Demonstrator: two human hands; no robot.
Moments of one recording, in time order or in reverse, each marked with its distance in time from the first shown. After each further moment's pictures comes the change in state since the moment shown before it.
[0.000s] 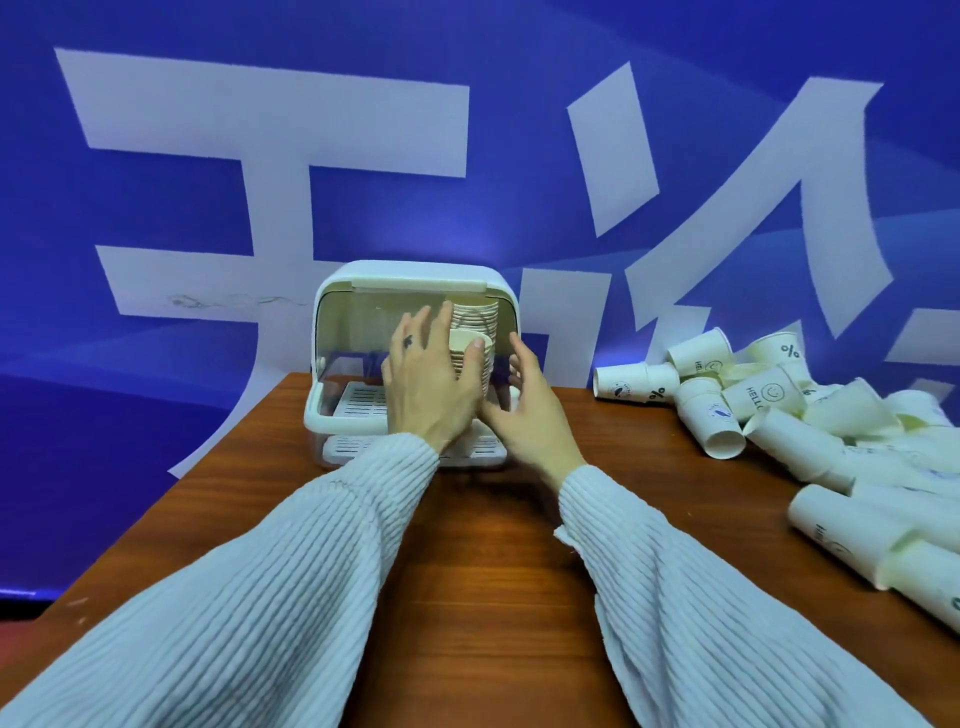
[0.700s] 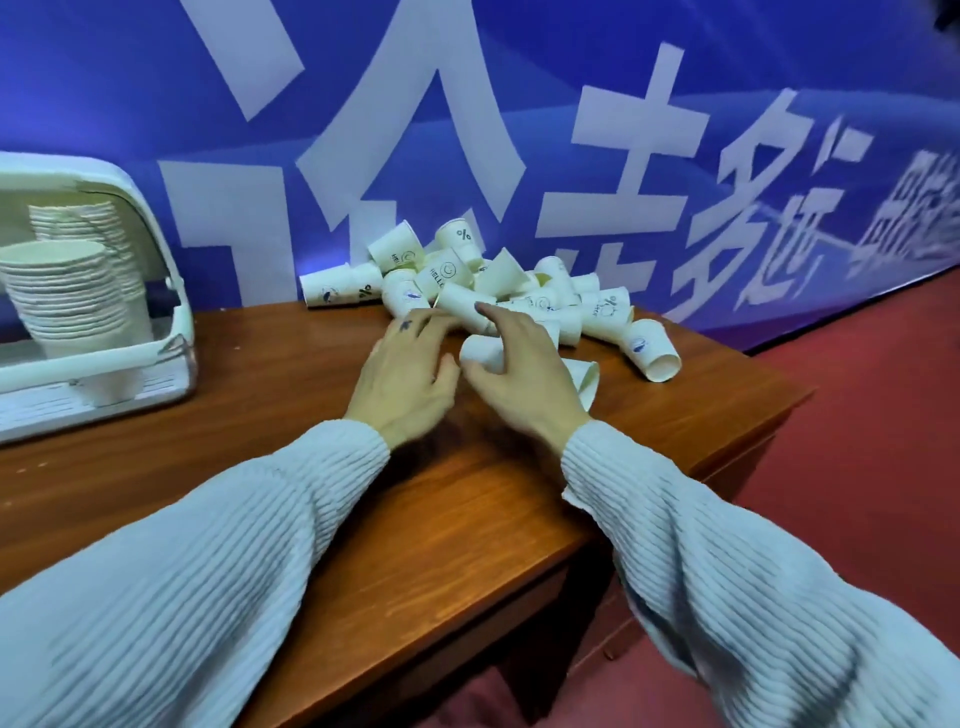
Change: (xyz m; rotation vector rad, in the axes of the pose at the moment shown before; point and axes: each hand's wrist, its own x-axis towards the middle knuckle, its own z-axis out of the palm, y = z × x) left_hand -0.147 0.178 0.123 -0.324 -0.499 0.583; right_hand -0.193 0.031 -0.240 -0.690 0.366 0.210
